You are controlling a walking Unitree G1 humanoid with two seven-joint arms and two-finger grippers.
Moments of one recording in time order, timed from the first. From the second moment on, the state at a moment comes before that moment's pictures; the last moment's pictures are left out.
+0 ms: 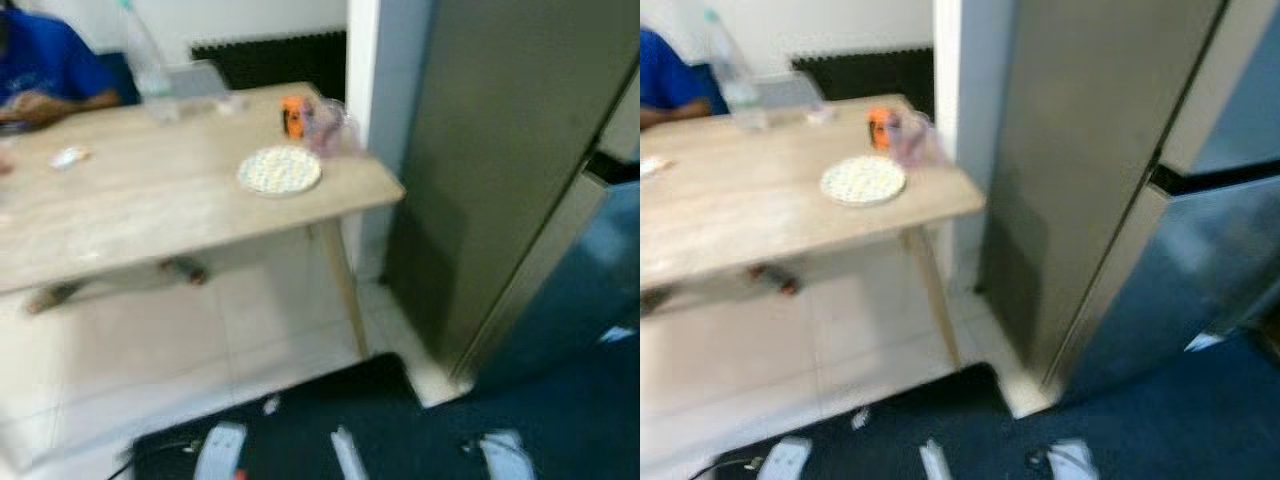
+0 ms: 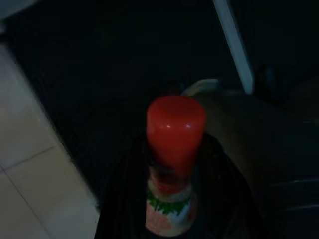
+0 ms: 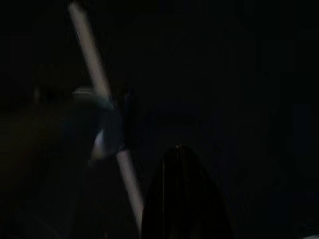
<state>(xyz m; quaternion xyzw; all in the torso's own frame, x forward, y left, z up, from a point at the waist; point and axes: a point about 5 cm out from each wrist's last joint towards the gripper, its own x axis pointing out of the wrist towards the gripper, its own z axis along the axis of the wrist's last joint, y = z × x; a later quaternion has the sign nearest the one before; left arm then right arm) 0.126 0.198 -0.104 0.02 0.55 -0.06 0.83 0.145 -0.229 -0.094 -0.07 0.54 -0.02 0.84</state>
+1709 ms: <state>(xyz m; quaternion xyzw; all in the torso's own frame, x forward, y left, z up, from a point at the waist) 0.129 0.198 -0.104 0.03 0.55 -0.07 0.83 0.272 -0.244 0.015 0.03 0.22 0.23 0.95</state>
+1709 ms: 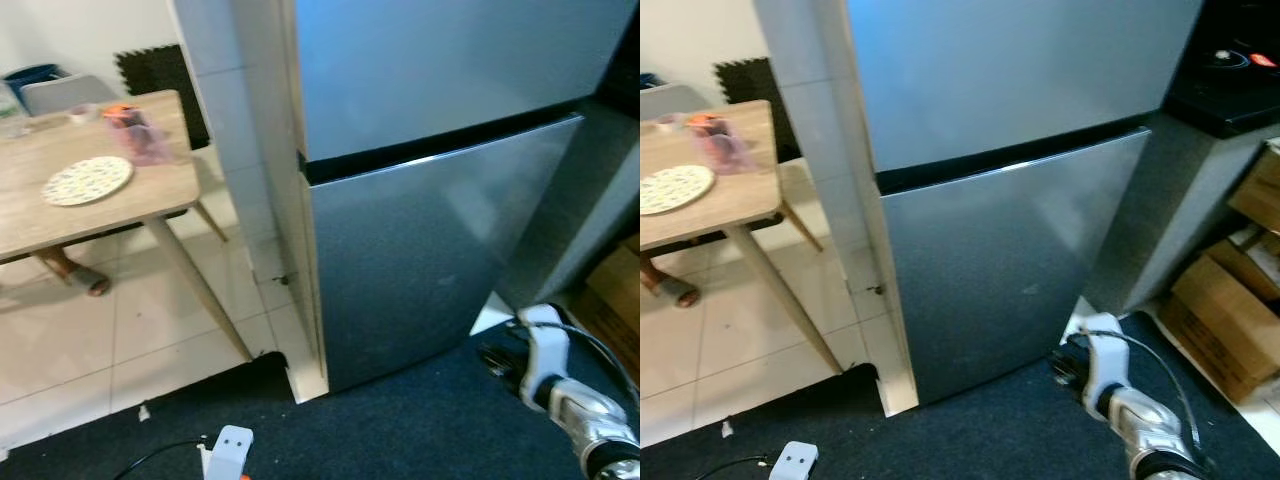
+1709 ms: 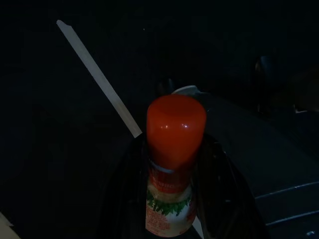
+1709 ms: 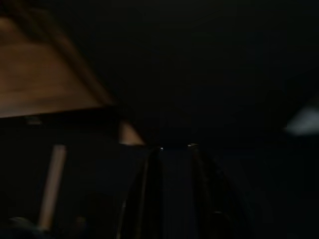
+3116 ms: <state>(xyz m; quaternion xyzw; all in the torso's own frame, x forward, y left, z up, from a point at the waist) 0.137 0.193 -0.102 0.02 0.54 -0.09 0.83 0.359 -0.123 0.209 -0.15 -0.08 0.54 0.83</state>
